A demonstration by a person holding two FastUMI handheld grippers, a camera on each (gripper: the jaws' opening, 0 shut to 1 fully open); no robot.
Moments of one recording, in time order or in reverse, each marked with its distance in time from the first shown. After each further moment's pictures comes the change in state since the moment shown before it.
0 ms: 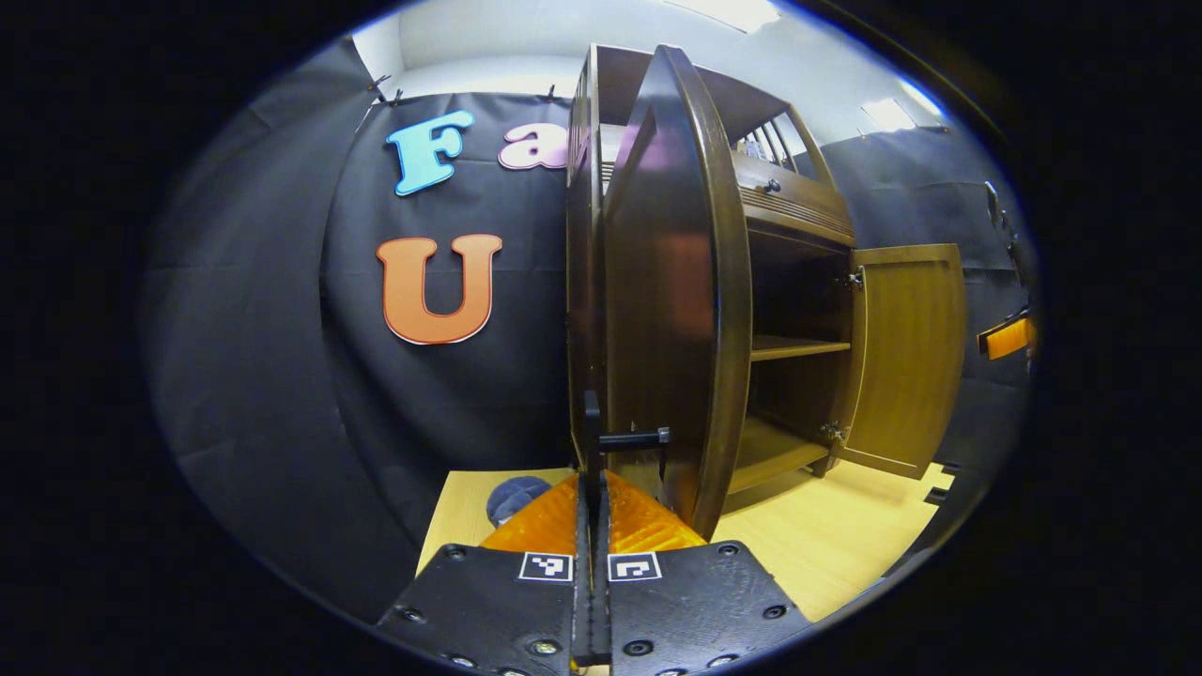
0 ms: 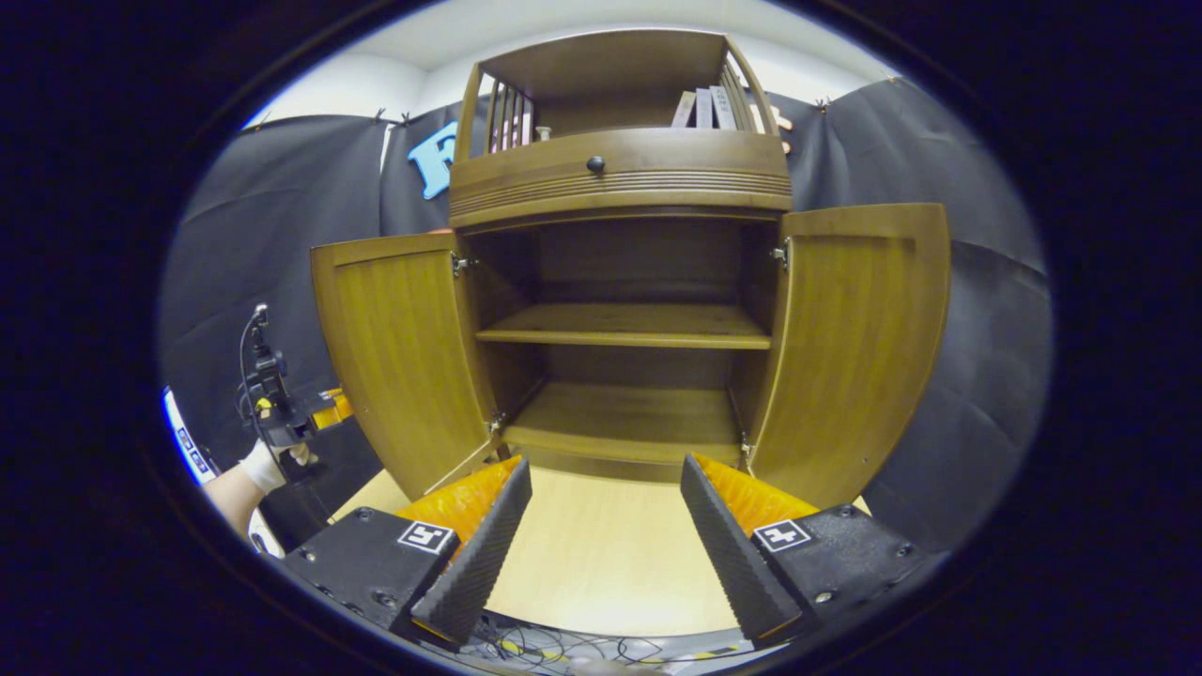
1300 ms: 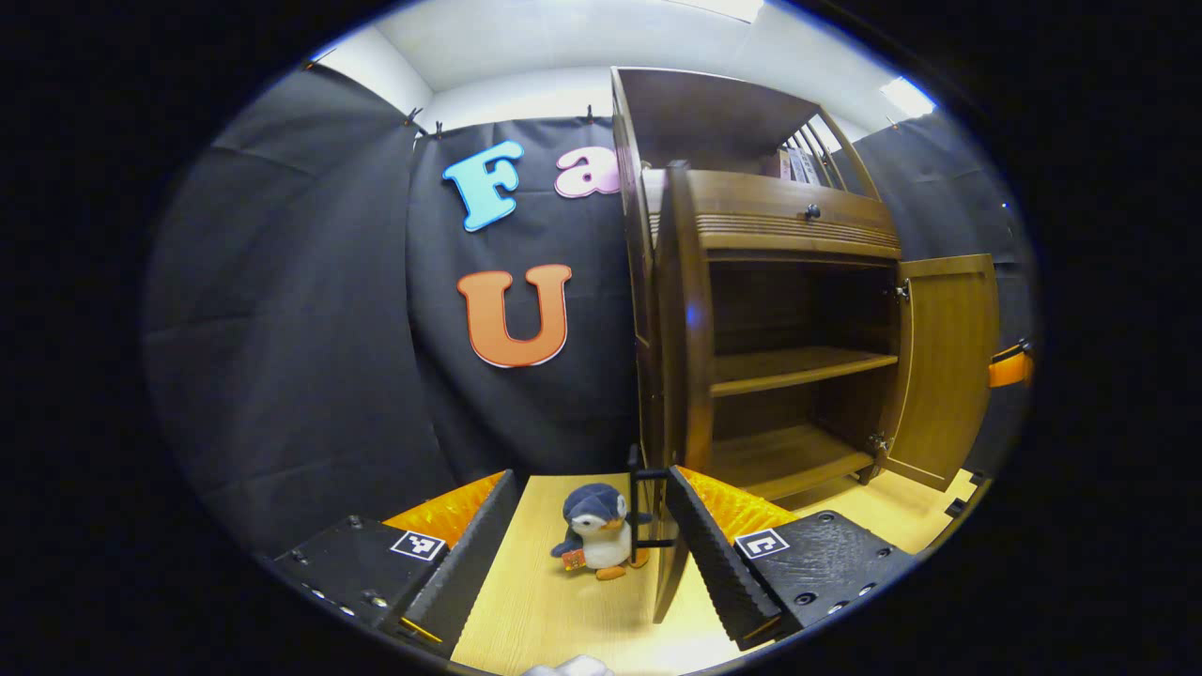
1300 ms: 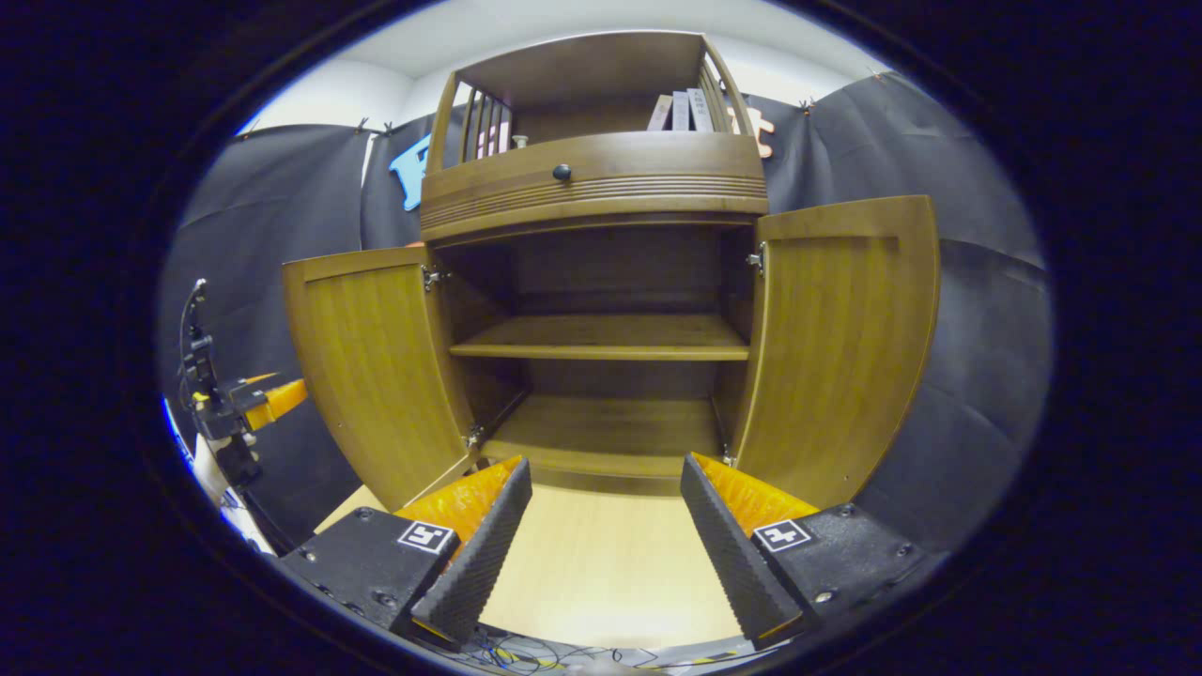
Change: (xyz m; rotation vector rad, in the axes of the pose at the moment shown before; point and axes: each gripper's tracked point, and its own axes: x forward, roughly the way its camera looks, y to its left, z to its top) left arm -0.078 -0.006 0.077 0.056 0.006 0.298; right arm 0.018 -0.028 0.021 0.035 -0.047 -0.051
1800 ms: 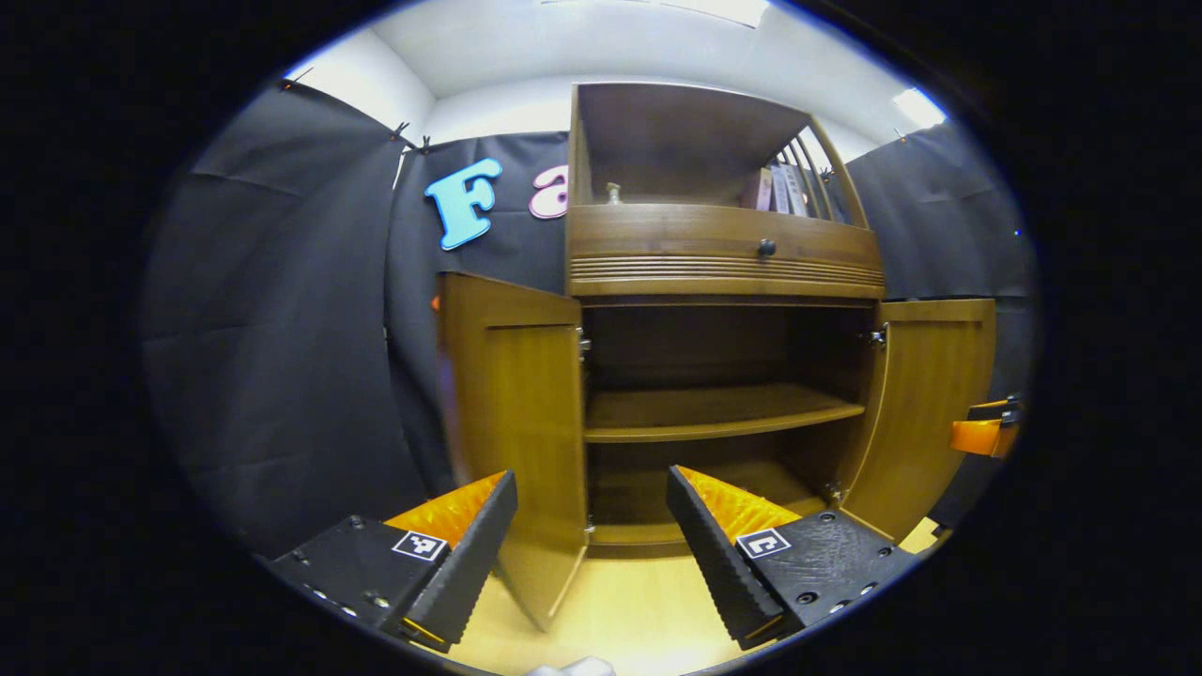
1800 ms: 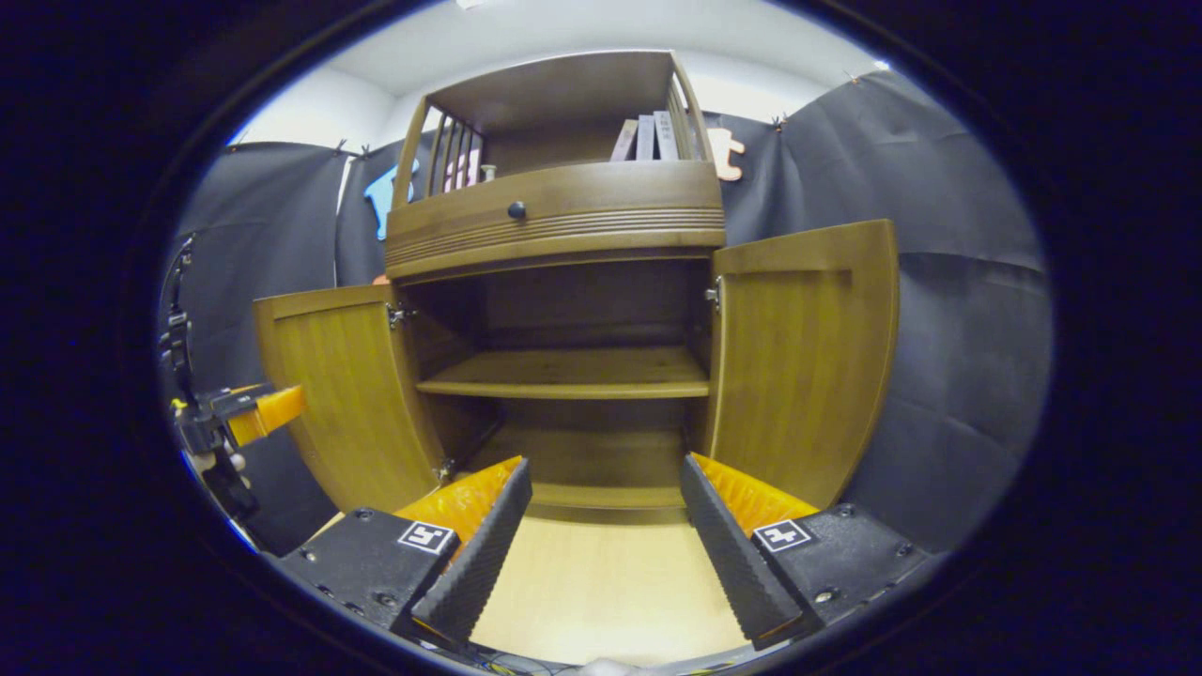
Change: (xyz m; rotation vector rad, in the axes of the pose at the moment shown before) left arm 0.005 -0.142 0.040 -0.089 -0.007 -0.036; right arm 0.001 -0.044 0.034 0.018 -0.100 -0.063
